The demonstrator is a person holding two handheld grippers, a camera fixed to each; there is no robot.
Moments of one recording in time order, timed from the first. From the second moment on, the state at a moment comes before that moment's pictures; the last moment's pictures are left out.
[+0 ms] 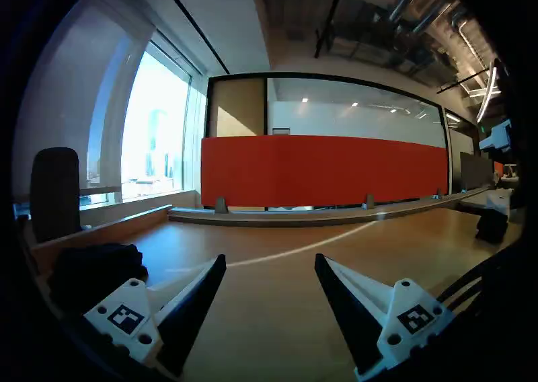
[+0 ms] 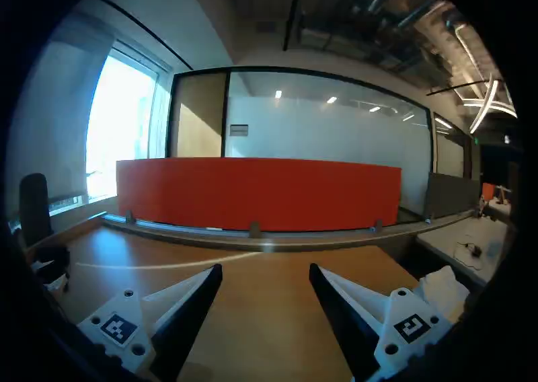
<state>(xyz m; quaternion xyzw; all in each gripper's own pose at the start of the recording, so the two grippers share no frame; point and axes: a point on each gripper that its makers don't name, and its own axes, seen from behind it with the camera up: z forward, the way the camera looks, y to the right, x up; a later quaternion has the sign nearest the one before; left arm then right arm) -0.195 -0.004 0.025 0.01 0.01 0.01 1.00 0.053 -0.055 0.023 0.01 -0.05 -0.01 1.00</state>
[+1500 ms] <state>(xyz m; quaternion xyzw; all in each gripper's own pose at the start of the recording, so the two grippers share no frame) -0.198 -0.004 0.027 0.01 0.01 0.01 1.00 -0.046 0.008 0.019 0.00 0.00 0.03 1.00</state>
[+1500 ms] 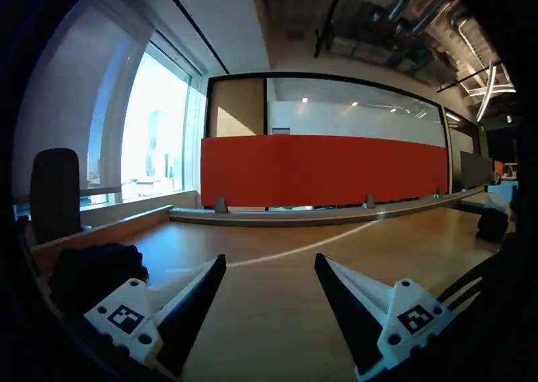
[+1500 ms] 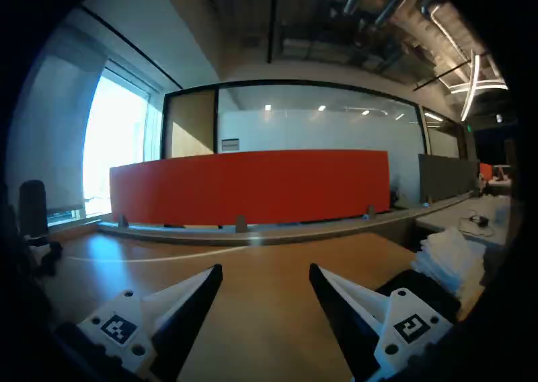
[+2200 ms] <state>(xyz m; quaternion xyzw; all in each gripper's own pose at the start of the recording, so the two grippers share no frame) -0.199 -0.003 0.026 0.01 0.01 0.01 1.00 -0.072 0.002 0.017 0.01 0.01 0.02 1.00</state>
